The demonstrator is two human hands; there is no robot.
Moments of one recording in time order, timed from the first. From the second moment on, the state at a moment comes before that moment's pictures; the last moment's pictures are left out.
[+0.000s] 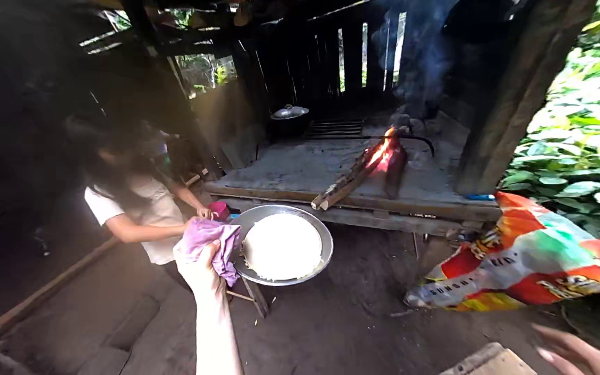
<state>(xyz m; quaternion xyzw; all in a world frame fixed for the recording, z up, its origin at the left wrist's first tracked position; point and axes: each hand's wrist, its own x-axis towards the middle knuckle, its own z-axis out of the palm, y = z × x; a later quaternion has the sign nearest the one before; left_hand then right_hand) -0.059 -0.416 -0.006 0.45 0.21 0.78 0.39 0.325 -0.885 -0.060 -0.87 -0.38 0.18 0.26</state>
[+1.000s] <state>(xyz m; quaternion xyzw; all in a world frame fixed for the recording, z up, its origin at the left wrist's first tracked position) 0.142 0.083 0.095 0.69 0.17 0.56 0.42 0.305 -0.061 -0.014 -0.78 -0.44 0.24 0.37</state>
